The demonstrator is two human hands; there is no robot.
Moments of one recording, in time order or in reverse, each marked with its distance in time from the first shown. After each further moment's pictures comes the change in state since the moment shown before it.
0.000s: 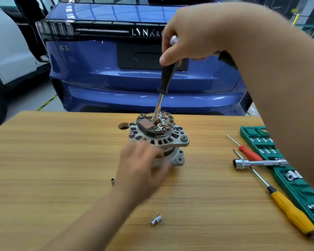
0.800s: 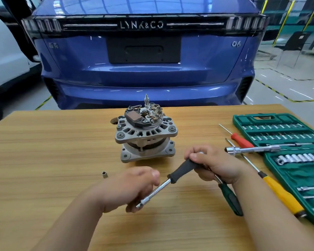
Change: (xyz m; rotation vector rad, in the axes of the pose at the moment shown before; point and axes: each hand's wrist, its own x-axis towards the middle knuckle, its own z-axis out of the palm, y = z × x) left_hand -0.009 0.016 -0.030 -0.869 -0.956 -0.879; right_hand -0.175 0.039 0.233 1.712 -0.380 0.347
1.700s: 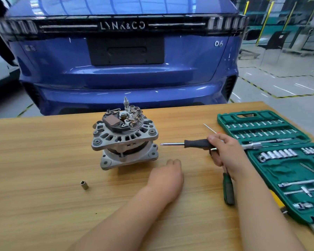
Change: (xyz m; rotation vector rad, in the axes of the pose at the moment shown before) left_hand 0.143 -0.004 0.094 1.214 0.399 0.120; right_hand -0.022 0.009 -0.055 -0.115 0.830 -0.147
